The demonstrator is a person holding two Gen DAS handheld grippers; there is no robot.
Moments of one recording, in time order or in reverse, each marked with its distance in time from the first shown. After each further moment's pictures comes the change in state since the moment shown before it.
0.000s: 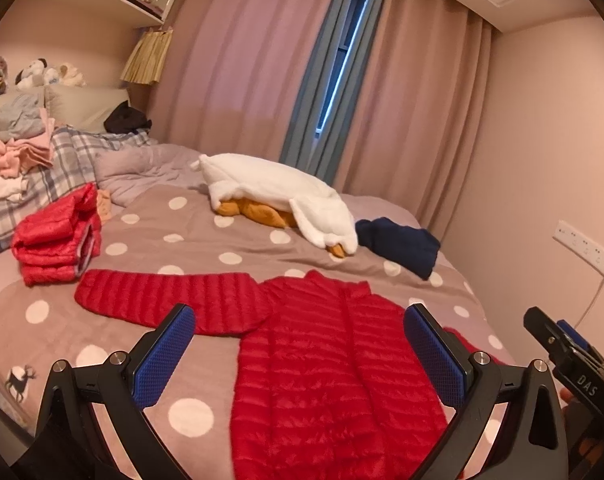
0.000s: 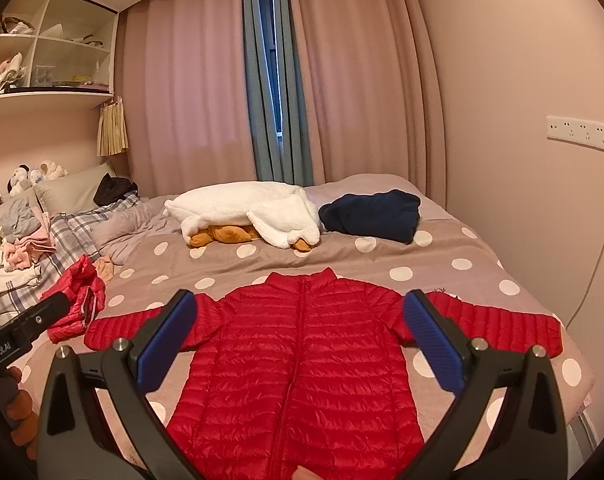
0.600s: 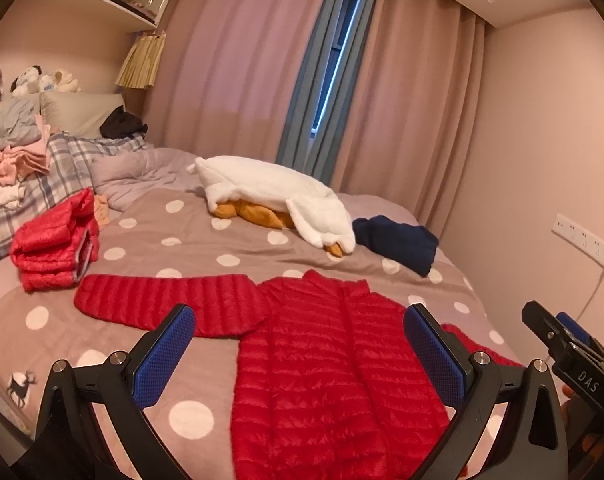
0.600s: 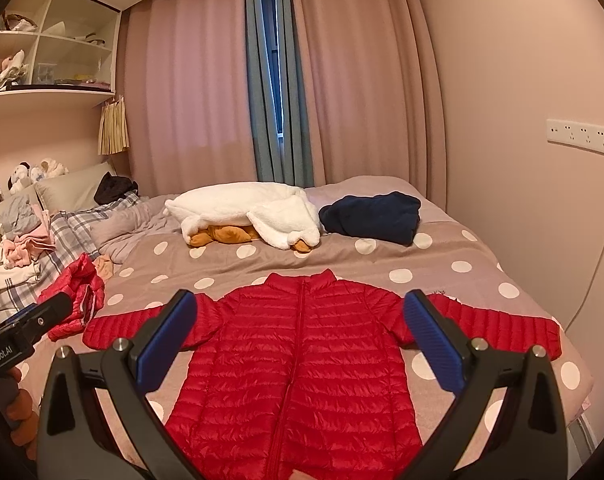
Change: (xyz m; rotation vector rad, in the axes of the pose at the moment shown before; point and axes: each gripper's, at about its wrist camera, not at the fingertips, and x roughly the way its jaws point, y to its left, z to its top) left arm 0.001 -0.003 0.000 0.022 -0.006 0.001; right arm 0.000 -0.001 0.002 -0.010 -0.003 0.002
